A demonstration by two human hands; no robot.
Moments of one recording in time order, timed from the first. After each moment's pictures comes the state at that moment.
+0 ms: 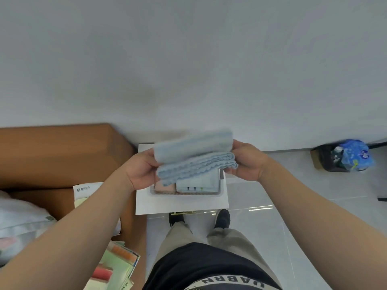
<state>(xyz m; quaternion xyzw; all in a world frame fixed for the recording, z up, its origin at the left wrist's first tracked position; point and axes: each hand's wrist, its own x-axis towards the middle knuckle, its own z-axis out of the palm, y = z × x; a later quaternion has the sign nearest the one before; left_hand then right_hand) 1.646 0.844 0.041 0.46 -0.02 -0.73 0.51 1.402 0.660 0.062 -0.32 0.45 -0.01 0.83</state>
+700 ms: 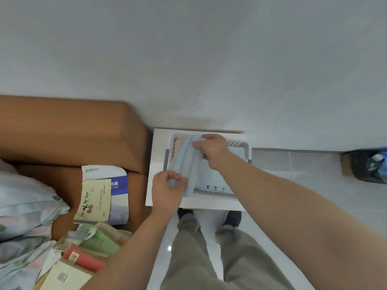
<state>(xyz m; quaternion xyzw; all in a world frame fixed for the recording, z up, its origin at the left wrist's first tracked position) 1.587 0.899 -0.077 0.85 -0.08 -0.33 0.40 1.562 0.708 -0.077 -0.40 0.62 -0.03 0.68</state>
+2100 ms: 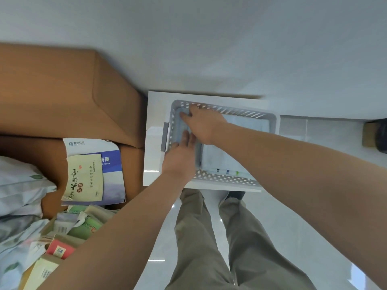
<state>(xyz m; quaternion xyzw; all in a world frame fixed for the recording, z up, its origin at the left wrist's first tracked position) 1.613 0.853 -0.176 0.82 -0.44 -0.36 -0.06 1.596 0.698 -0.177 -0.93 0.15 0.29 0.18</state>
